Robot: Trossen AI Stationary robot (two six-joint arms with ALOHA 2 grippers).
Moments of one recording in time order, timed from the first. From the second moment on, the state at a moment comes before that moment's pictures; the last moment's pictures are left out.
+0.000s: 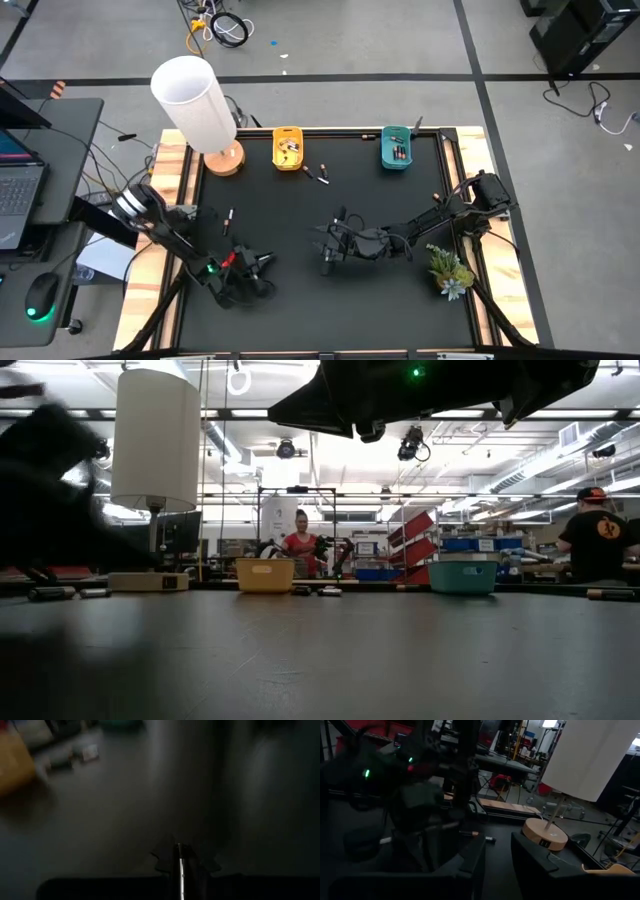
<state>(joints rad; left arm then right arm) -0.80 1.70 0.42 0.36 -1.11 -0.81 0.31 1.86 0.94 0.84 0.58 -0.20</state>
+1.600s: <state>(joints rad) 0.26 1.61 0.67 0.54 -0.66 0.49 0.44 1.81 0.94 0.80 1.02 -0.37</state>
